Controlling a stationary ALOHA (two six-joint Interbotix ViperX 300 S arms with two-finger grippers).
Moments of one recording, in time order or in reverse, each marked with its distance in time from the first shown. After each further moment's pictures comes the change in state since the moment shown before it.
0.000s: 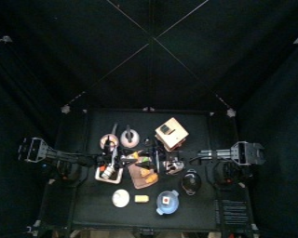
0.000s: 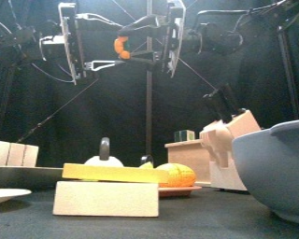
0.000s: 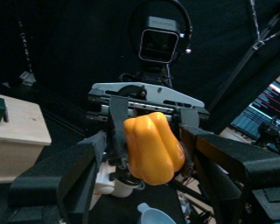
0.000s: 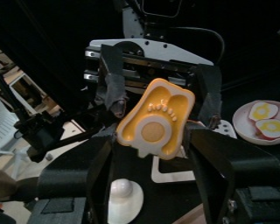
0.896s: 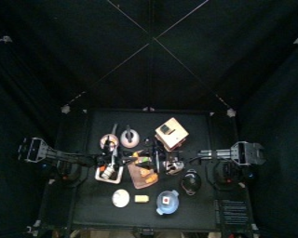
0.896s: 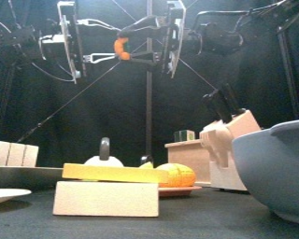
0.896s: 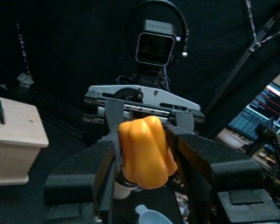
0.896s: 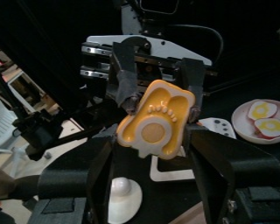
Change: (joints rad) left arm -0.006 0.002 -0.003 0.002 -0.005 -0.003; right arm -0.002 0.002 0.002 -0.006 0.003 -0.008
